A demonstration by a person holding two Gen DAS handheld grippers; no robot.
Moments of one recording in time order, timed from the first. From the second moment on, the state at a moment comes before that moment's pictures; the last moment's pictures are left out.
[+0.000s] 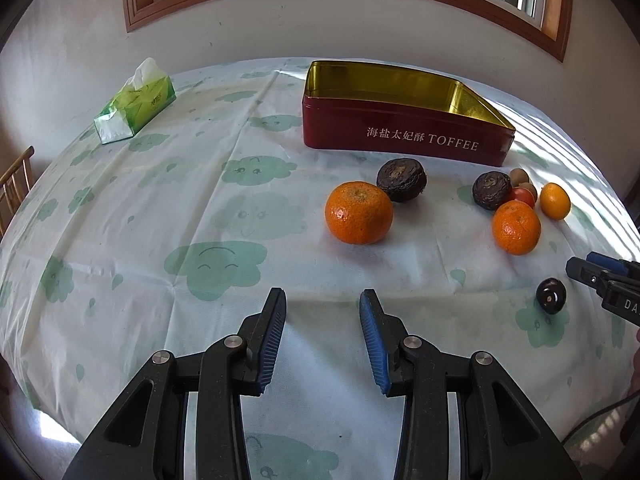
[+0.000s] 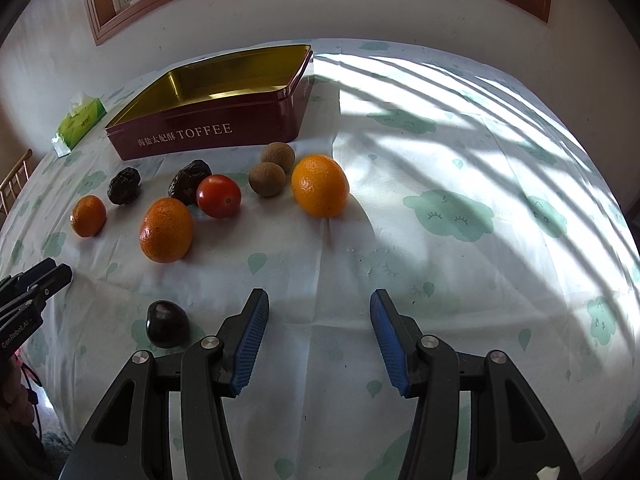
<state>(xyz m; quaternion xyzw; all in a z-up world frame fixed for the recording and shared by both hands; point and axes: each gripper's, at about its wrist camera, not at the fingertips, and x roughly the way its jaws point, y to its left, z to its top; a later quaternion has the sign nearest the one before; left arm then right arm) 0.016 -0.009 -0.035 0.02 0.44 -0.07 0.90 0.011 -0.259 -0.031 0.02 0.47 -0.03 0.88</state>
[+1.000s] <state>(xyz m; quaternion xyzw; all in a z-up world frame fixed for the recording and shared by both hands) 0.044 -0.029 -0.040 0.04 0.42 -0.09 0.90 0.070 -0.259 -0.035 -0.01 0.43 -0.02 0.90</state>
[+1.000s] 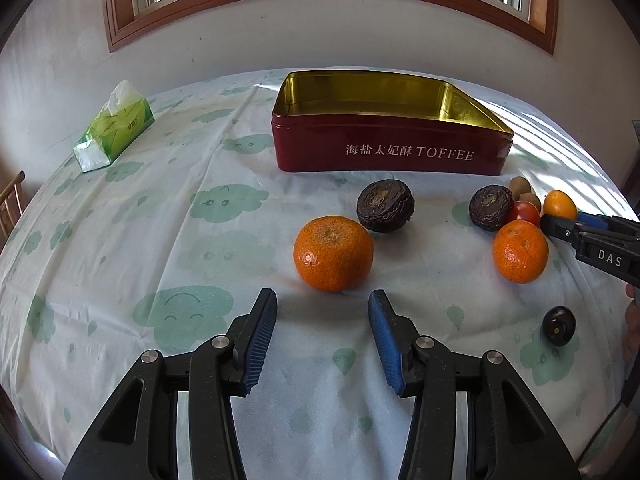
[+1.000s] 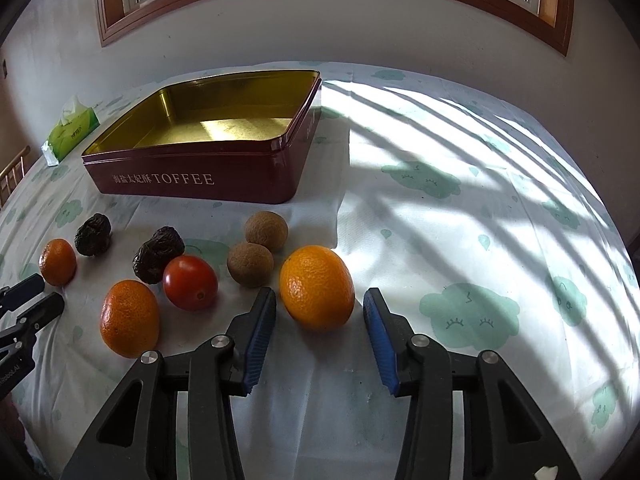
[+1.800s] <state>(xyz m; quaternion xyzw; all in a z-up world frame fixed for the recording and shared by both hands) 0.083 -0.042 -0.039 0.04 0.42 -0.08 0.90 0.076 -0.258 -0.034 -0.01 0.43 -0.02 0.90</state>
